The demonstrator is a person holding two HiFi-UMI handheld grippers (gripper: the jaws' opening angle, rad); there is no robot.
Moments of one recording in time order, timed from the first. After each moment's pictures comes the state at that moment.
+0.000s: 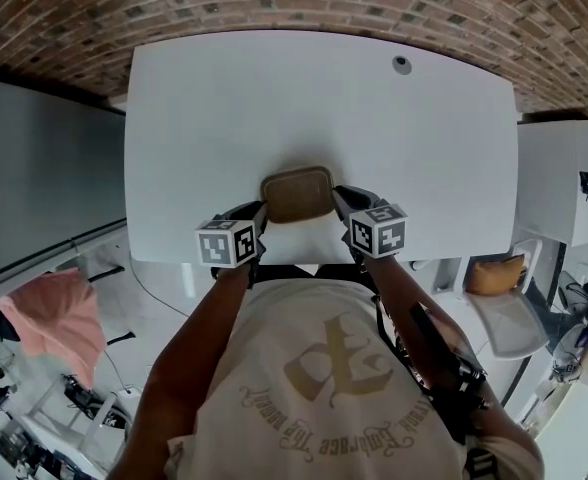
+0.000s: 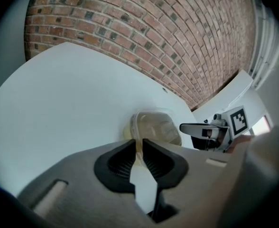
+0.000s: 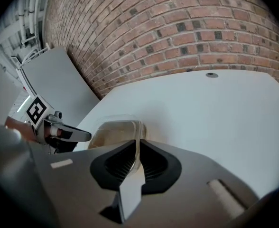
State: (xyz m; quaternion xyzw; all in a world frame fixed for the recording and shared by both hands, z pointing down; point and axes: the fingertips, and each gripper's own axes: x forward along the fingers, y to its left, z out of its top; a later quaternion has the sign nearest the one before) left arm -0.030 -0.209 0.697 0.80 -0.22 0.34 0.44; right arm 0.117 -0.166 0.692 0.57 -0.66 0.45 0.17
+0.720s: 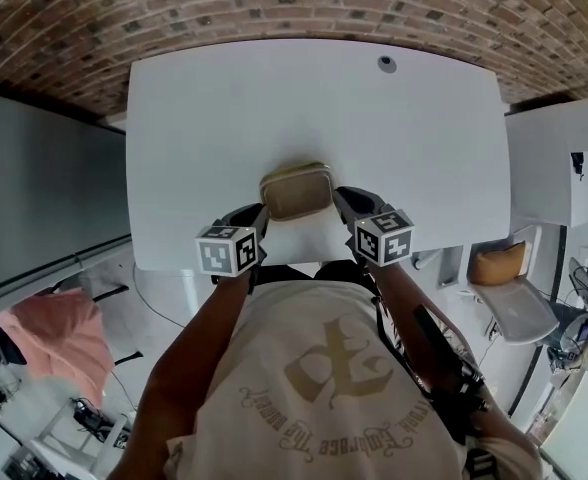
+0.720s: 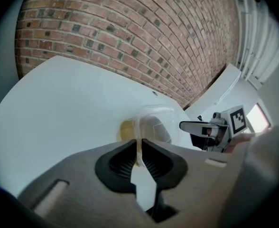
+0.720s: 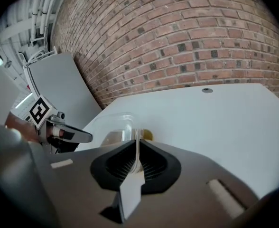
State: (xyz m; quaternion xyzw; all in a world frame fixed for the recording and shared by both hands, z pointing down) left arm -0.033 -0.206 0.666 0.84 -0.20 0.32 0.39; right arm 0.110 -0.156 0.652 0.61 -0.68 0.39 0.14
